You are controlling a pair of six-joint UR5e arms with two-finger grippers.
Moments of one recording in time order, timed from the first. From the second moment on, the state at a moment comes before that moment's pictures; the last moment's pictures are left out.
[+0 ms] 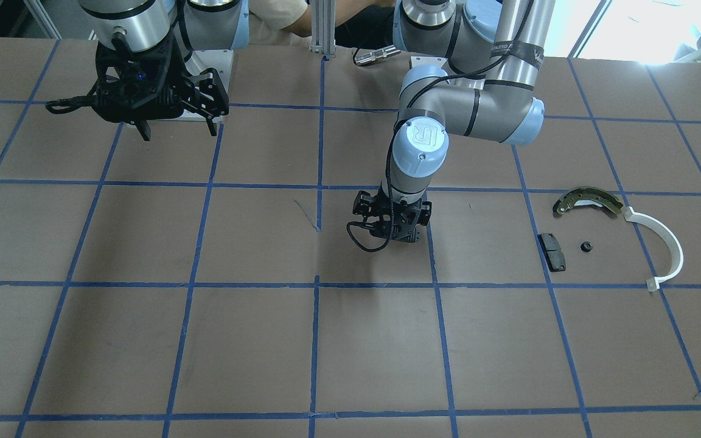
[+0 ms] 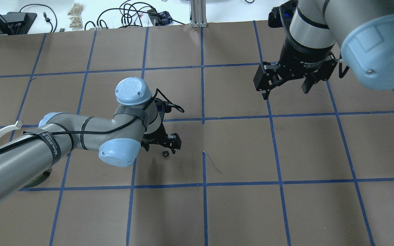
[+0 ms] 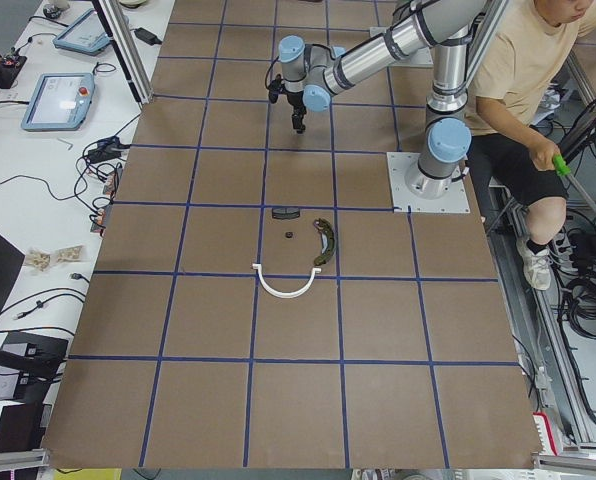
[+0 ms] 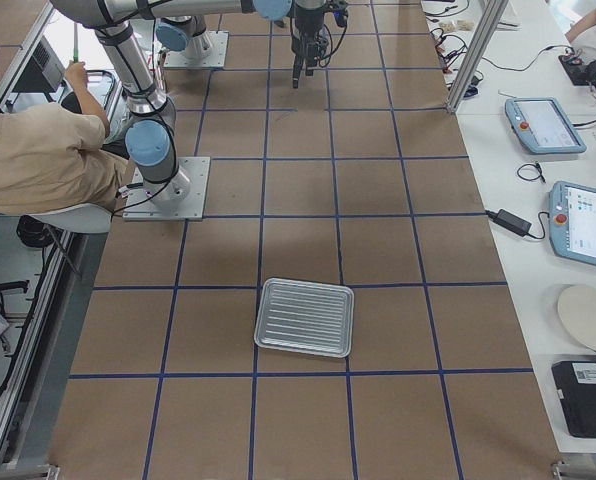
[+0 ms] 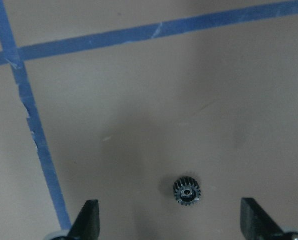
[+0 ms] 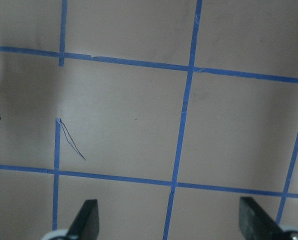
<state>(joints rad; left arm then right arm) -1.77 -1.85 -2.08 -0.91 1.52 -0.05 1.65 -1.62 1.61 -1.52 -1.57 -0.02</state>
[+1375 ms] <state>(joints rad) -1.78 -1.88 -2.08 -0.89 1.52 -0.06 1.60 -1.54 1.49 -1.51 -1.57 0.05</state>
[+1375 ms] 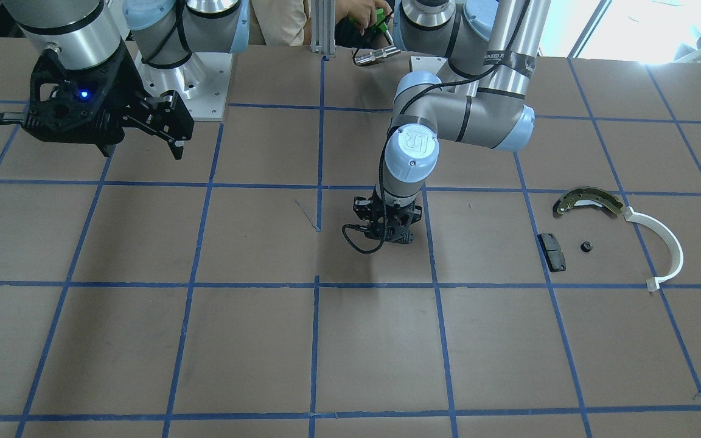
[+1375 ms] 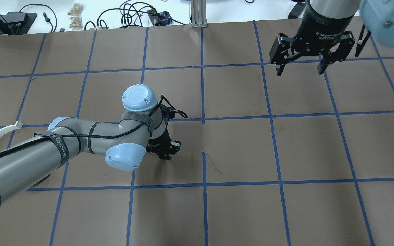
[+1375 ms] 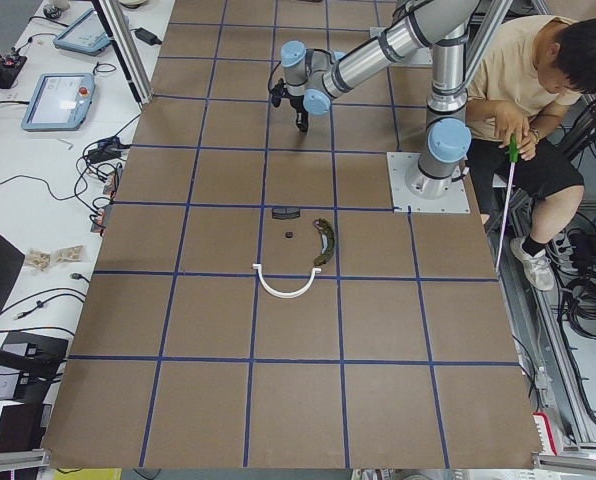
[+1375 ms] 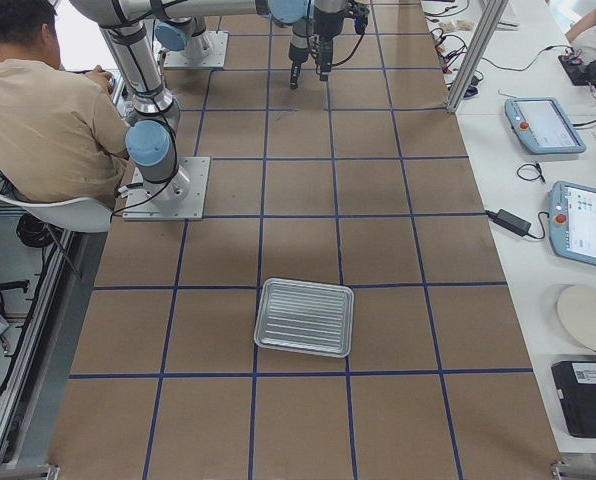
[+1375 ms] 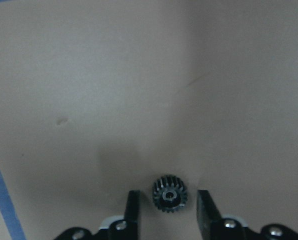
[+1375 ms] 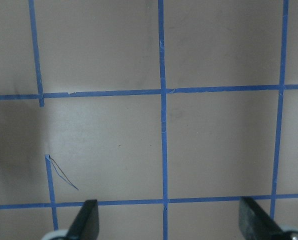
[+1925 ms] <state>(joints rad) -1.67 -1.85 -1.93 -1.08 1.53 0.02 1.60 -1.54 1.50 -1.50 -1.57 0.05</state>
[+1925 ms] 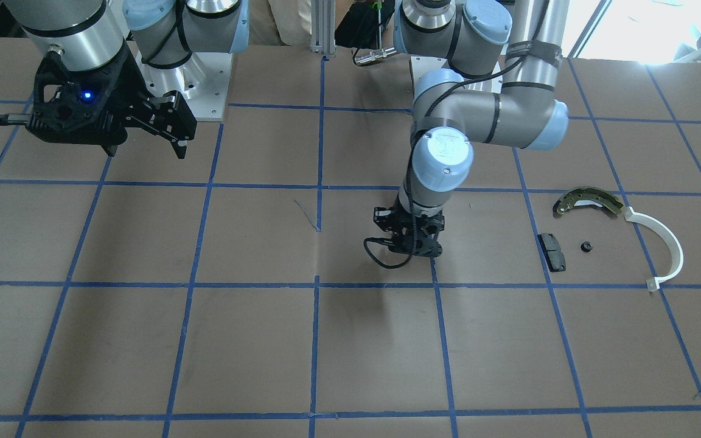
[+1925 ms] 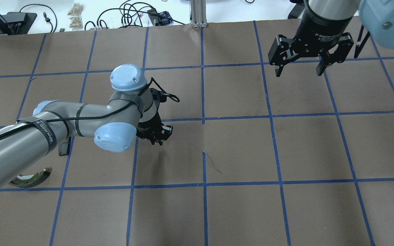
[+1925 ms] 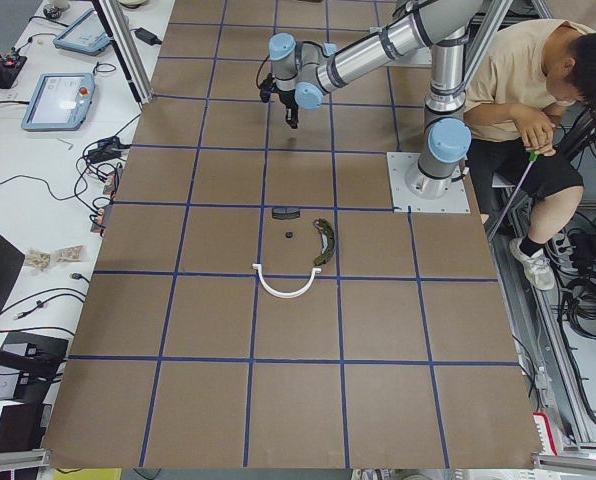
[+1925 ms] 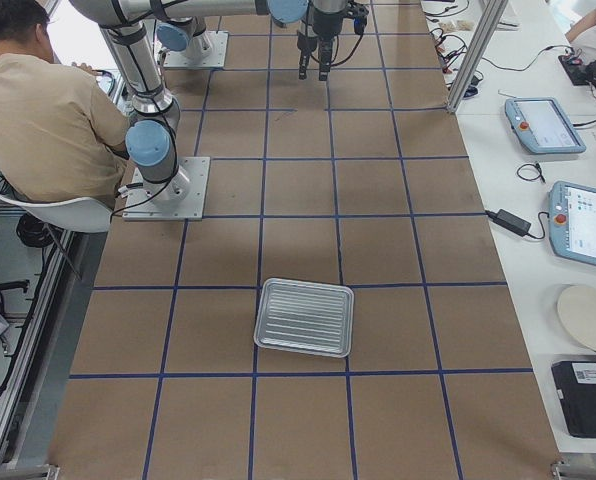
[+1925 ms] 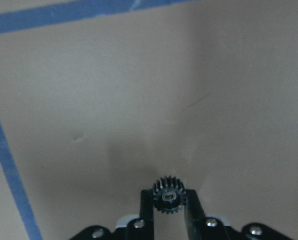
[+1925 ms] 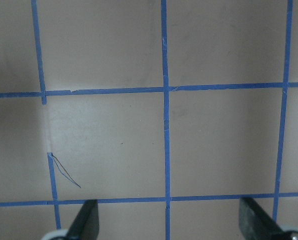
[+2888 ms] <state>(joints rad) -1.07 -1.91 -1.79 -1.20 1.69 0.68 1.60 -1.54 1.50 -1.51 -1.57 0.05</state>
